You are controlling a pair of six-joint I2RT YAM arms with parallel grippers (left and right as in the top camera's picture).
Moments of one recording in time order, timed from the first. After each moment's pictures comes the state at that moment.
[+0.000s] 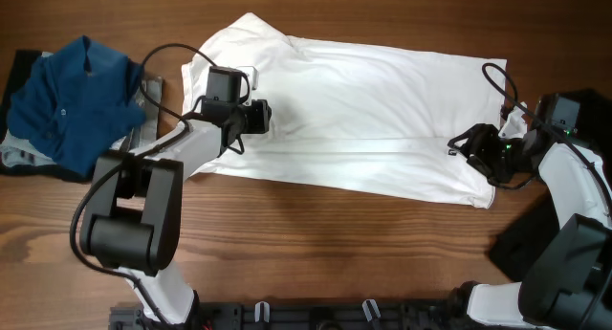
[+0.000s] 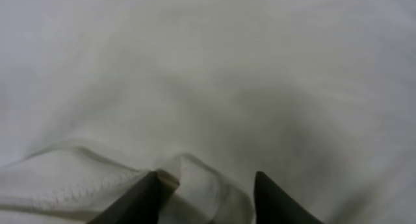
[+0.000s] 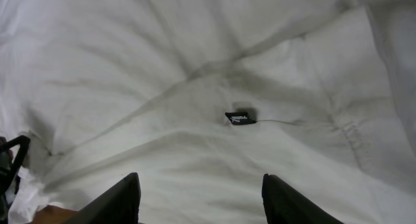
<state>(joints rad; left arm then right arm) -0.23 1.91 1.01 -0.05 0.18 -0.22 -0.38 1.58 0.93 -0.70 -0.50 0.21</state>
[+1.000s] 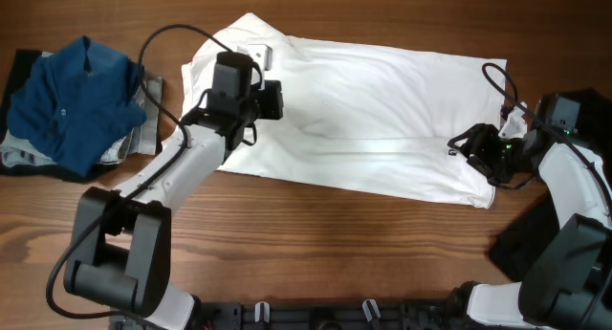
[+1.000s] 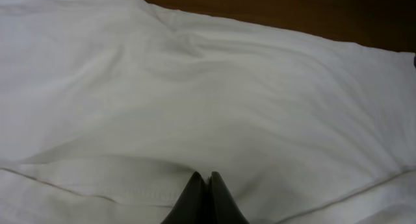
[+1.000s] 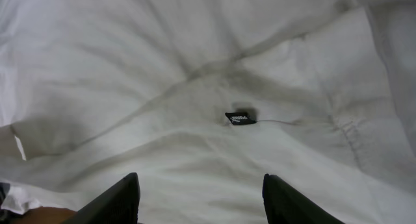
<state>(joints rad) -0.33 1.72 1.03 -0.04 0.19 -0.30 -0.38 1.58 0.93 -0.70 -0.50 0.21</state>
